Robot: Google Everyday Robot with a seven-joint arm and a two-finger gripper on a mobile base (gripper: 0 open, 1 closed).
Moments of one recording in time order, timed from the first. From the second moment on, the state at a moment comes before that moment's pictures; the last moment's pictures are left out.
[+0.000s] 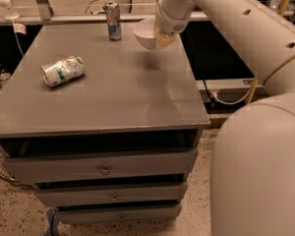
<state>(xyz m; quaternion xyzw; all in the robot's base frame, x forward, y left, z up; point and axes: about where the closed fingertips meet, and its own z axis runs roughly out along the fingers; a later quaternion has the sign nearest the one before) 0.755 -0.042 0.901 -0.80 0.55 -0.12 0.23</state>
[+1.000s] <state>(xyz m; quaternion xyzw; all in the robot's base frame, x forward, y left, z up) 0.816 -0.016 0.887 -0.78 0.55 -0.12 0.26</state>
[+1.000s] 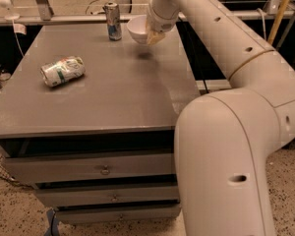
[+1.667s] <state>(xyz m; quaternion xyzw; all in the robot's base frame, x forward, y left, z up) 0.836 0.006 0.869 -0.78 0.55 -0.10 0.27</state>
